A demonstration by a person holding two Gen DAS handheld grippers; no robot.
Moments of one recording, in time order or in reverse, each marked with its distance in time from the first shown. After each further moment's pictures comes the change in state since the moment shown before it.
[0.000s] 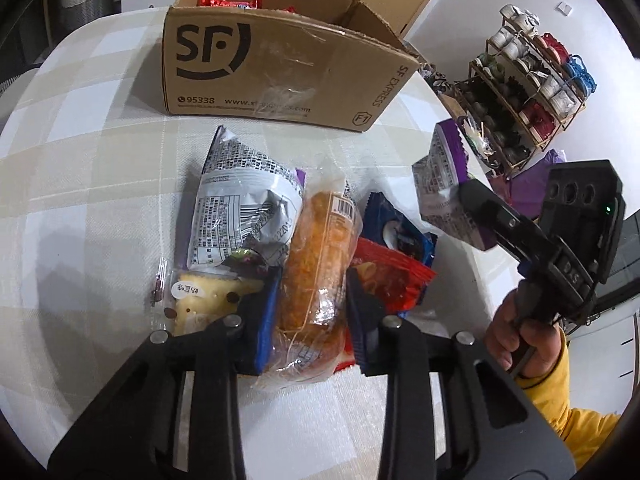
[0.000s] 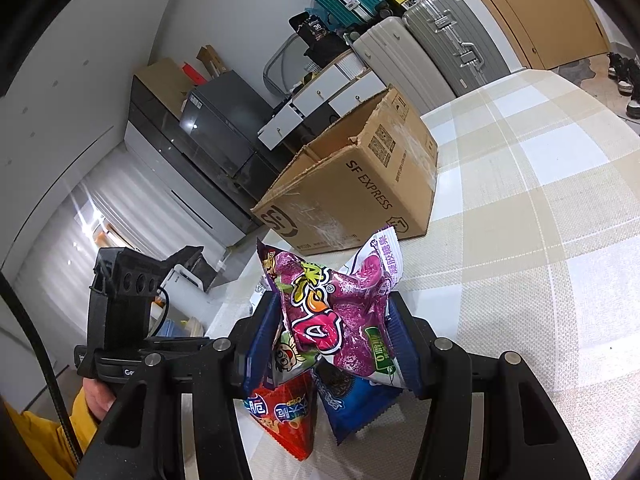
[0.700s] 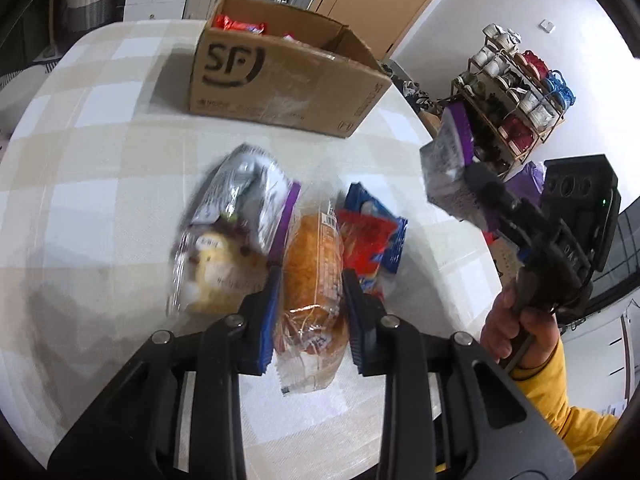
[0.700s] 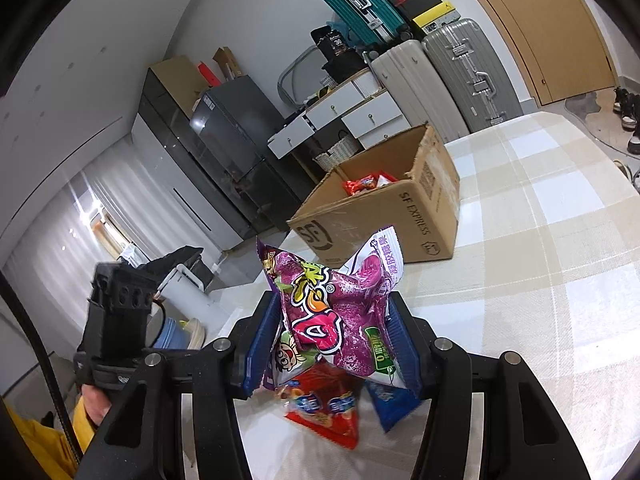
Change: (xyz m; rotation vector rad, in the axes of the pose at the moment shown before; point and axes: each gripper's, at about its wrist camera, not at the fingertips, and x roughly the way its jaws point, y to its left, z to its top) left arm -0.066 0.011 -0.047 -0.016 -0.070 -0.068; right arm -0.028 0.055 0.000 -0.083 -0.046 -0.024
